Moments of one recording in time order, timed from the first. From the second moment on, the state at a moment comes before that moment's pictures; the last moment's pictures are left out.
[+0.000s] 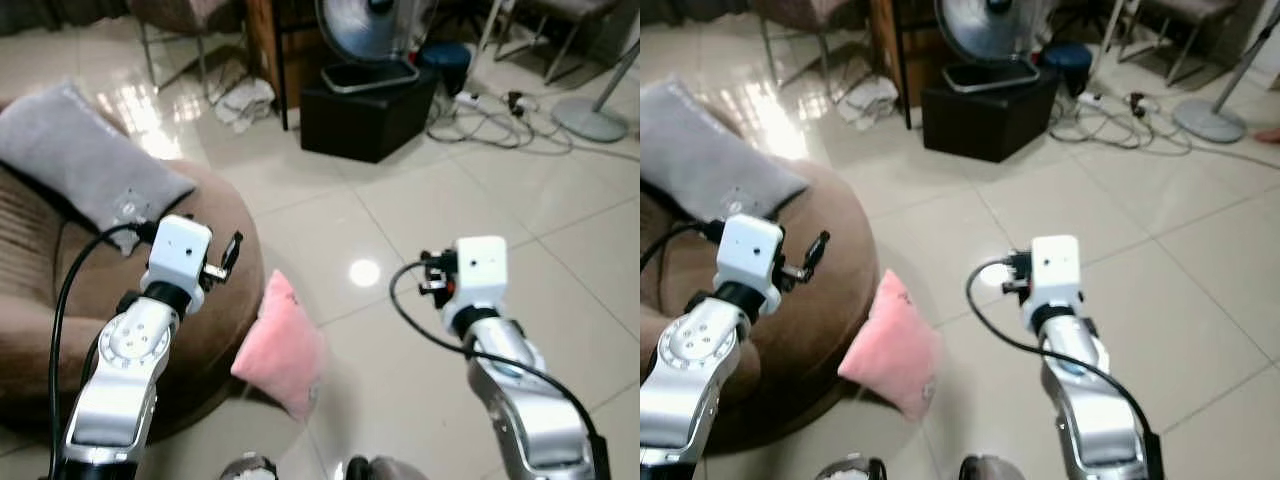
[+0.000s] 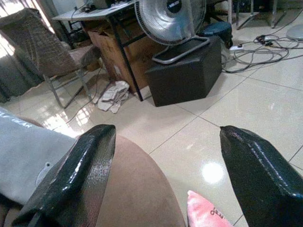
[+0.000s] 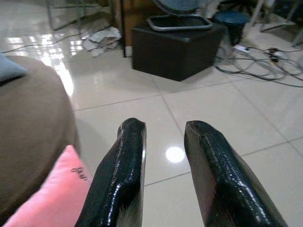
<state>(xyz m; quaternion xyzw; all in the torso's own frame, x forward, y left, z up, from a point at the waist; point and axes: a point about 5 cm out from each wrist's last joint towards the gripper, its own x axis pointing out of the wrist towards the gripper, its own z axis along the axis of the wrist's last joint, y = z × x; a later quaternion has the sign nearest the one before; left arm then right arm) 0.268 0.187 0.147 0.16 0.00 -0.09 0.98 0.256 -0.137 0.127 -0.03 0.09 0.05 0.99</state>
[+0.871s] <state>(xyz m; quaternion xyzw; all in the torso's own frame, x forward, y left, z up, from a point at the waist) 0.269 0.189 0.147 0.17 0.00 -0.09 0.98 0.254 -0.132 0.121 -0.05 0.11 0.08 0.99</state>
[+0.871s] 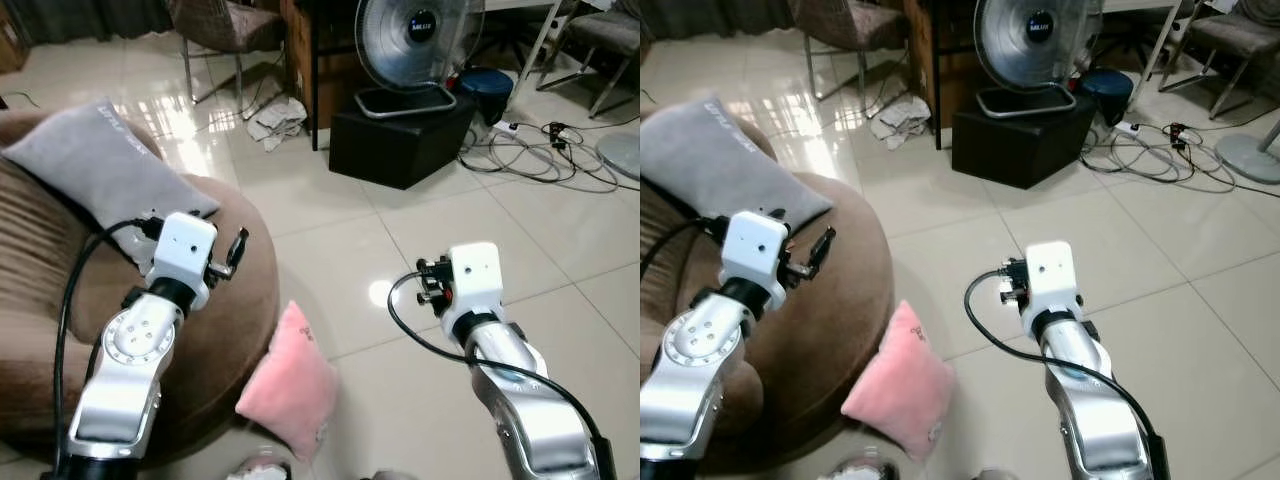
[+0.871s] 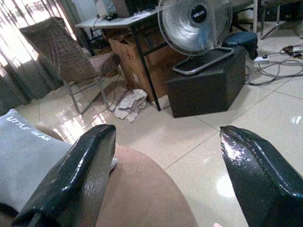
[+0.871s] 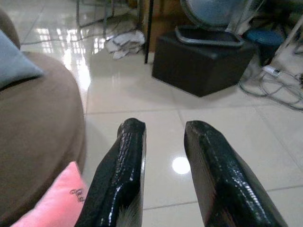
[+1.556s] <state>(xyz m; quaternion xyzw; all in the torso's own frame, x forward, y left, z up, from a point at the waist) 0.269 0.190 0.150 0.15 -0.01 -0.09 0.98 0.255 -0.130 0.122 -0.05 0.10 0.08 0.99</state>
